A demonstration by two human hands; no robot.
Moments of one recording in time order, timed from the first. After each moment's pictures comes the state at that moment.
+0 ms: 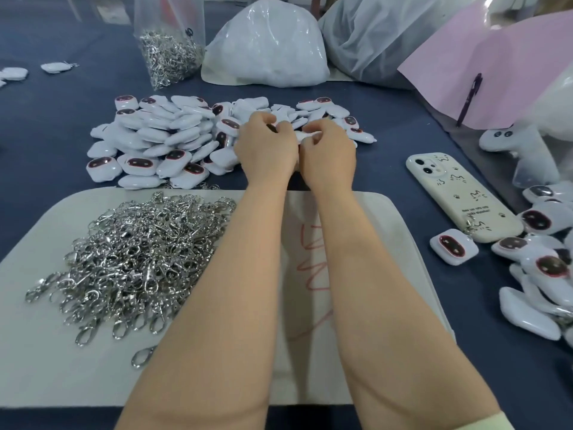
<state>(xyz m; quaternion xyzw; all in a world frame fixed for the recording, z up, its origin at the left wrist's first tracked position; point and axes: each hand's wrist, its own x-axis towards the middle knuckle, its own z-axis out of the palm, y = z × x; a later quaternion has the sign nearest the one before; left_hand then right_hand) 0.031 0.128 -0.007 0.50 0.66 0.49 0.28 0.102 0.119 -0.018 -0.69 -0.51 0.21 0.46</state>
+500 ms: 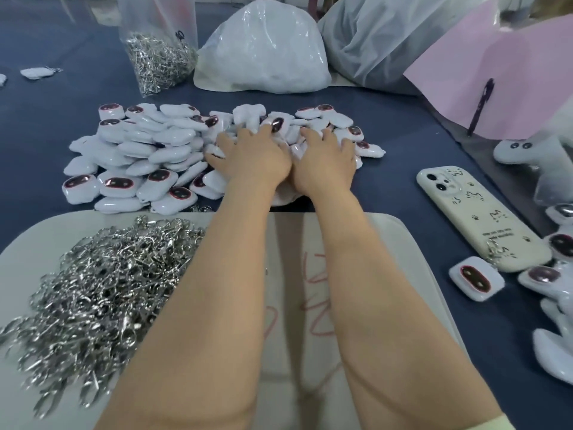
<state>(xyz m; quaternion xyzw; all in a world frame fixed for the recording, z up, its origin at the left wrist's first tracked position) 0.017 0.175 -0.023 0.65 0.74 0.15 0.10 0.108 0.160 -0.032 -0.76 -0.61 0.10 0.22</state>
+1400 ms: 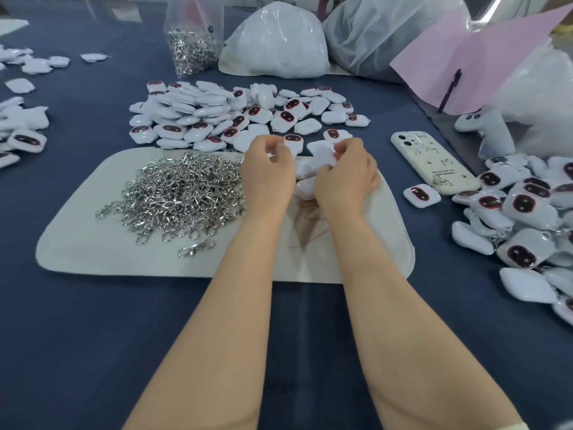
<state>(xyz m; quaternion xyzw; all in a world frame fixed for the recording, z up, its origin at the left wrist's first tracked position) 0.013 0.000 -0.021 0.49 0.58 0.57 0.32 0.106 0.008 -0.036 -0.75 -0.49 0.08 0.43</state>
